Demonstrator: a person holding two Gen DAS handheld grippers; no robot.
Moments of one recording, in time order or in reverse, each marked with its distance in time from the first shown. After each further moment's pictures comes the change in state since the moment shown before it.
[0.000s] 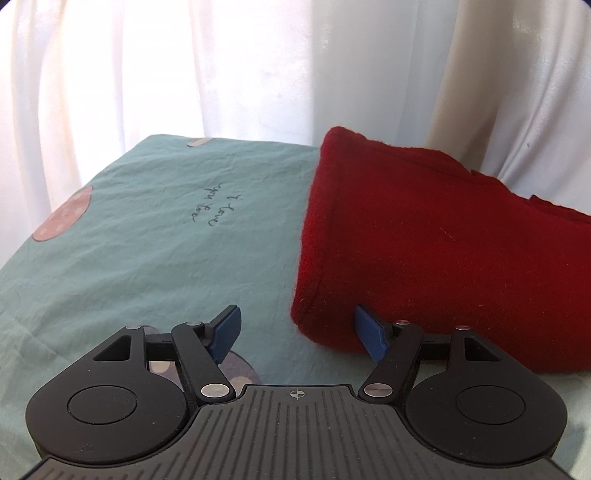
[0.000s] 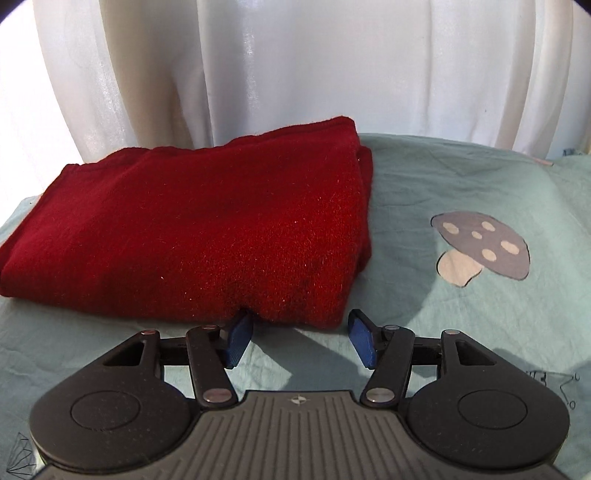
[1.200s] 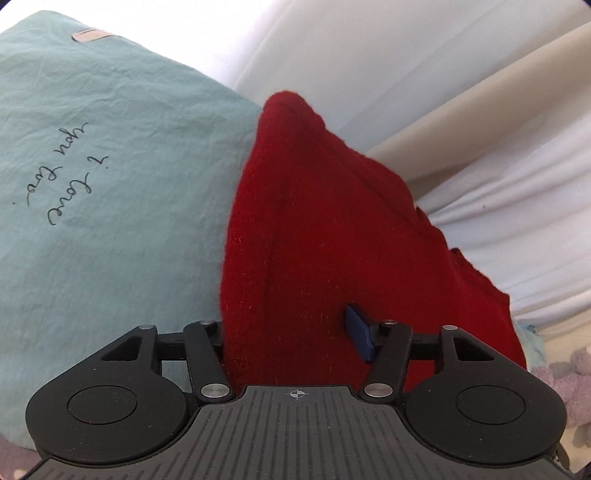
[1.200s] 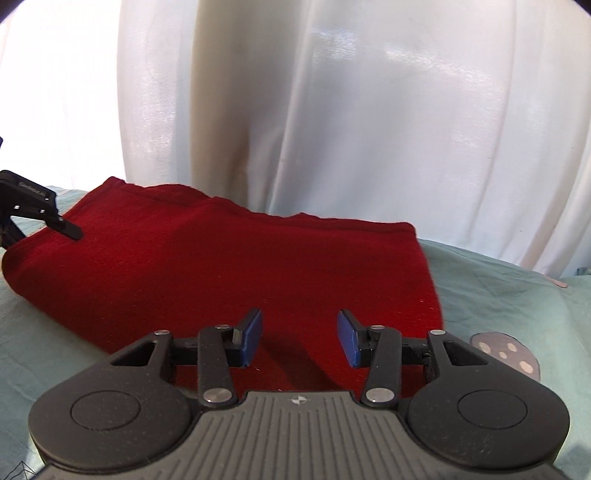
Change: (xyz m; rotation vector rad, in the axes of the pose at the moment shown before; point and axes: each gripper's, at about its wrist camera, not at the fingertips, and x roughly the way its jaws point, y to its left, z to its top) left arm 0.121 0.032 0.077 -0.267 0.286 -0.541; right arm -0.015 0.074 0.027 -0.223 -0.199 0.008
